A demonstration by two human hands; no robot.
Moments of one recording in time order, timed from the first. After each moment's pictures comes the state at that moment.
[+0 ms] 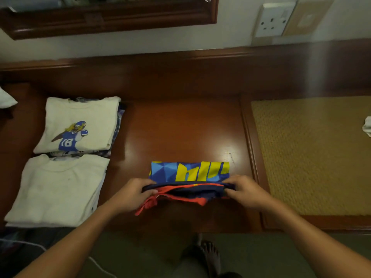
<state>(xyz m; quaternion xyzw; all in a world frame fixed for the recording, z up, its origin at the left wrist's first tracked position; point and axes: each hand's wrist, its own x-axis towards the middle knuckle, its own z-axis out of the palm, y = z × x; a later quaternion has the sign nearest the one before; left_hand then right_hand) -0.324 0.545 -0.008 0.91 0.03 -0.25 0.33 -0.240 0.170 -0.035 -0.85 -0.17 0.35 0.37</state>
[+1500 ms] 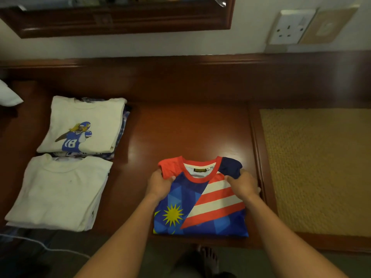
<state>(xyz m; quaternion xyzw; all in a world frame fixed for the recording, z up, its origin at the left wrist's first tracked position) -0.265 0.489 -0.085 0.82 0.36 -0.10 0.43 -0.195 0.215 -0.083 -0.90 0.16 0.24 0.34</state>
